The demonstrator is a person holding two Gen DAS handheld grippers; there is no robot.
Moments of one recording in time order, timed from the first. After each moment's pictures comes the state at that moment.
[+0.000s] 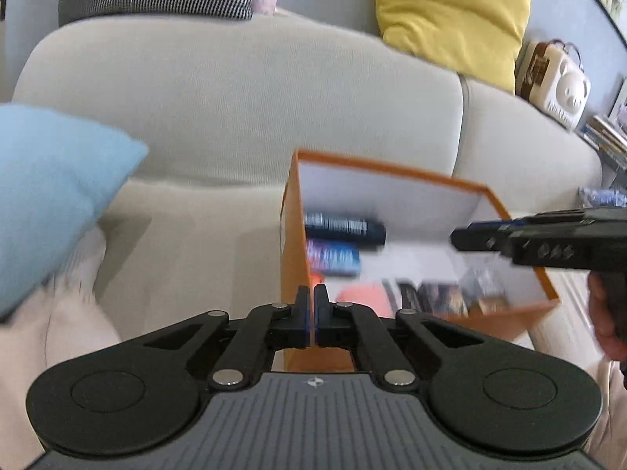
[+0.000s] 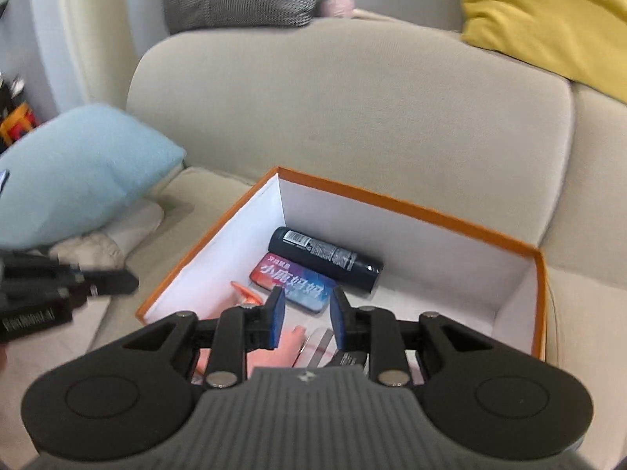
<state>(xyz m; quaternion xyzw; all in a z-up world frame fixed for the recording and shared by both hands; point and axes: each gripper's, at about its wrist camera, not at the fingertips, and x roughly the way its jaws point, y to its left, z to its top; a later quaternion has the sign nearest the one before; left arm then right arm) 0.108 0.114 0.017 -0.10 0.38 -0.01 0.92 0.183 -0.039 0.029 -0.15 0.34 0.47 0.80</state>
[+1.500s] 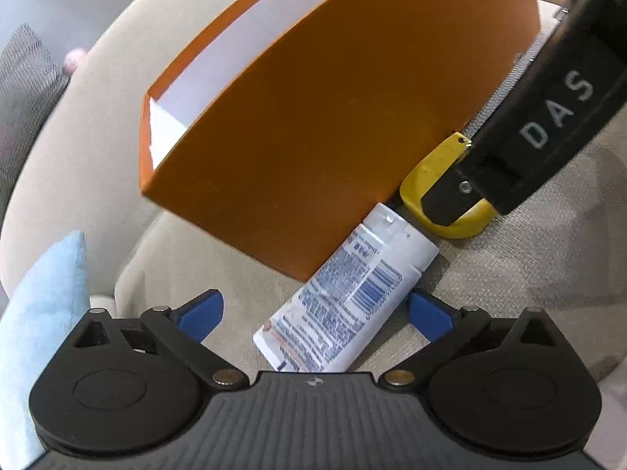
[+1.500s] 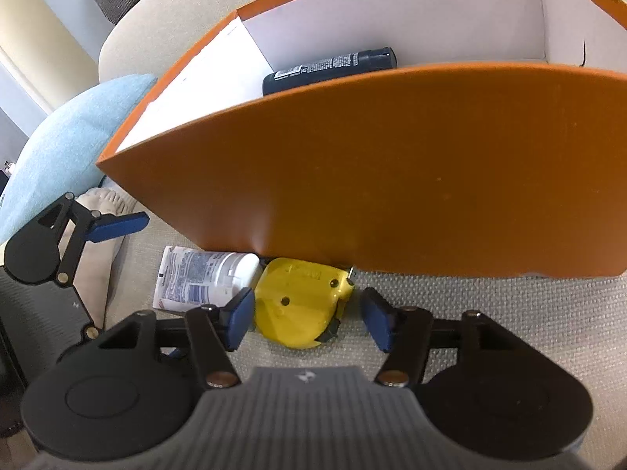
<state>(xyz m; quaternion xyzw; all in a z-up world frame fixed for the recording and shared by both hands) 0.099 0.023 -0.117 0.36 0.41 -0.05 0.84 0.145 -0.073 -0.109 -0.01 0.48 0.44 0.75</state>
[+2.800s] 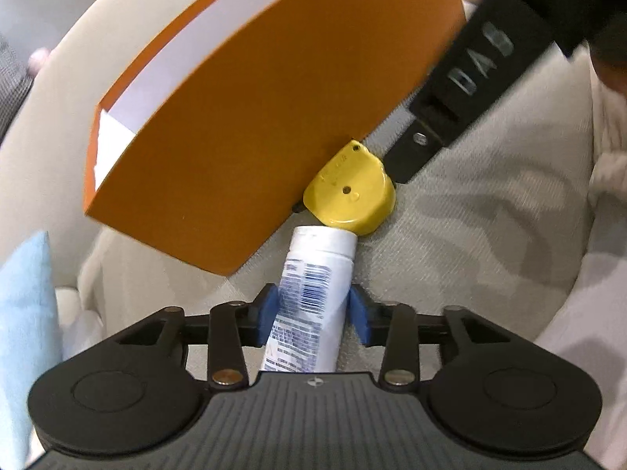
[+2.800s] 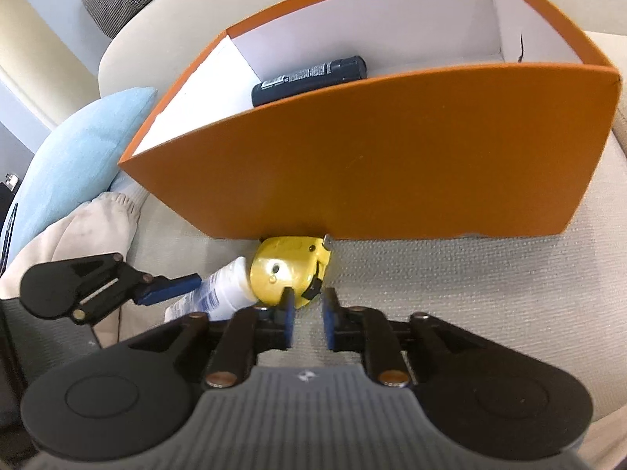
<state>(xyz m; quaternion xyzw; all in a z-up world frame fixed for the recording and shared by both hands) 0.068 -0.006 -0.092 0.34 0.46 -0.09 0.81 0.138 -0.120 -0.087 0.01 0.50 0.43 0.75</state>
